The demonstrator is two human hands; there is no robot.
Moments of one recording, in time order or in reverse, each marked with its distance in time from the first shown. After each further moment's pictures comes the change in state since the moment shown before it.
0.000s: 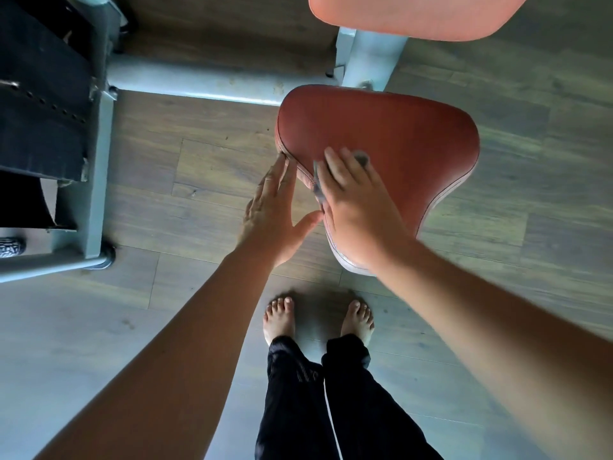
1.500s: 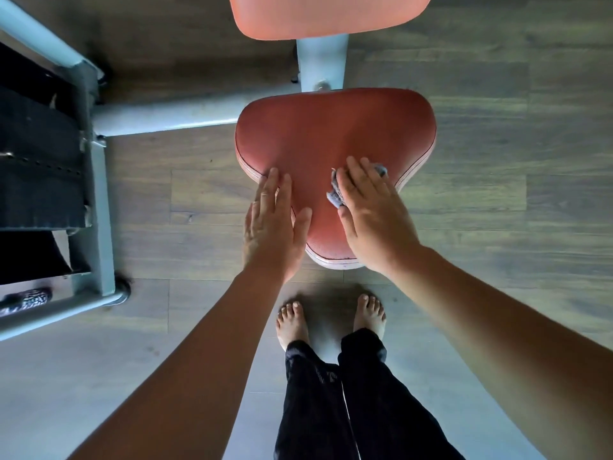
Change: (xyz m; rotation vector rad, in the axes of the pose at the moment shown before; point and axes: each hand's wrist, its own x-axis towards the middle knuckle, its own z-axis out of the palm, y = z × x) left_hand -0.011 0.052 0.020 0.081 0.128 0.043; right_hand -0.055 0.056 0.006 0.179 0.049 0.198
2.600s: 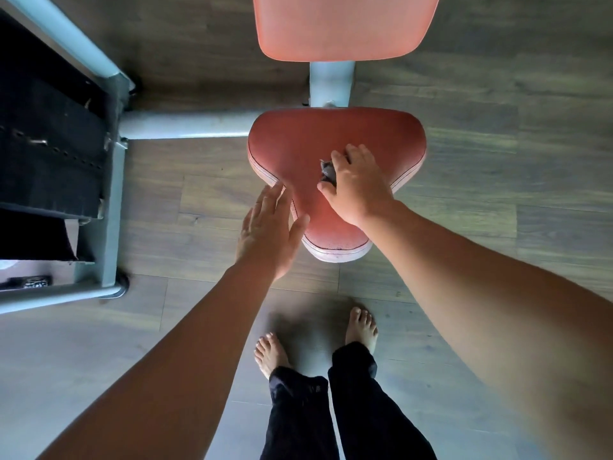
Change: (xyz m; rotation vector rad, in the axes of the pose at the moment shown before) left_hand -0.029 0.004 -0.020 0.088 -0.106 -0.010; right_hand 0.049 -0.006 -0.013 0.004 -0.066 0.076
